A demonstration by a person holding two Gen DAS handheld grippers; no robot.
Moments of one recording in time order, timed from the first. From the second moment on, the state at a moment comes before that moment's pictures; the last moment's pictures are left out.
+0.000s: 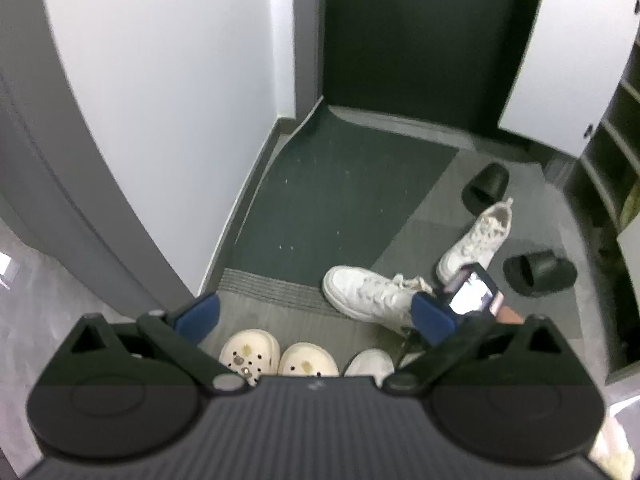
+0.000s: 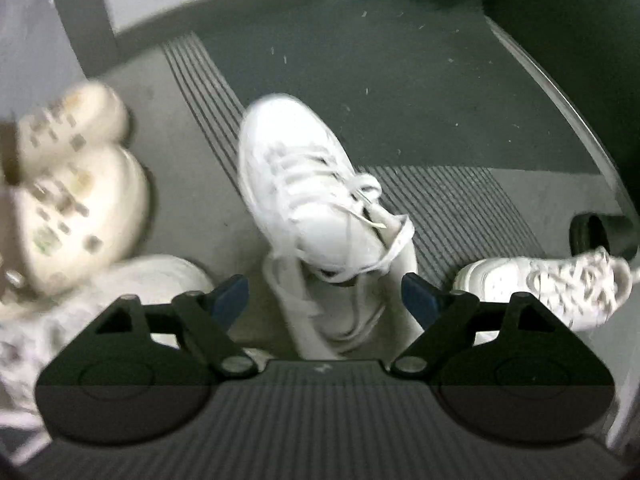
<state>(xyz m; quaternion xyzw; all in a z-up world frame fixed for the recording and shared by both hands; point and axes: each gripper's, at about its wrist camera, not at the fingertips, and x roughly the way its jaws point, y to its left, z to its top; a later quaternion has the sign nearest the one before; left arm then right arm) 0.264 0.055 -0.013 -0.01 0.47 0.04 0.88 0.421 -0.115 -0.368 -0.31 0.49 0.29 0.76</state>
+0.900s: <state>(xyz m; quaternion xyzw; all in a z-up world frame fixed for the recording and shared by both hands) 0.284 0.030 -0.028 -0.06 0.49 -0.02 0.87 0.447 -0.086 -0.413 -0.26 0.55 0.14 0.78</state>
